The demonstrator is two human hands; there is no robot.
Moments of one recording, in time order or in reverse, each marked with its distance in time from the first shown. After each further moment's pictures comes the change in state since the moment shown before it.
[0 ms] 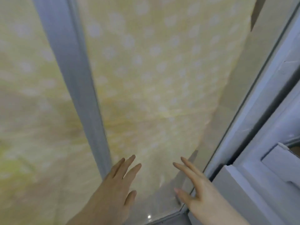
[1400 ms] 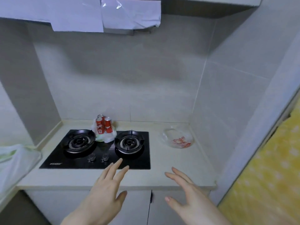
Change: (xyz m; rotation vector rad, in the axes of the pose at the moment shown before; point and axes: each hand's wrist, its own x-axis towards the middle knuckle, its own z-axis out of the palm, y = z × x) left_hand -0.516 0.105 0.102 0.031 0.888 -1.835; right_hand -0.136 -0.344 0.313 -0.025 -1.213 -1.461
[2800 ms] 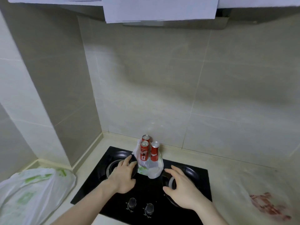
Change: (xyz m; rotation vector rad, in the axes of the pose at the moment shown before) left_hand 0.310 -0.353 -0.035 0.098 -0.251 -0.374; right_hand 0.484 -0.069 0.146 -0.063 -0.321 -0.023
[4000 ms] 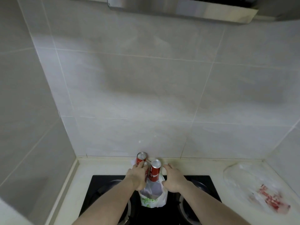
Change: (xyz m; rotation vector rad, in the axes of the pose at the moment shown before) left_hand 0.253 -0.053 0.008 0.192 -0.185 0.257; right_hand 0.242 -0.014 0.030 -0.184 0.051 0.398
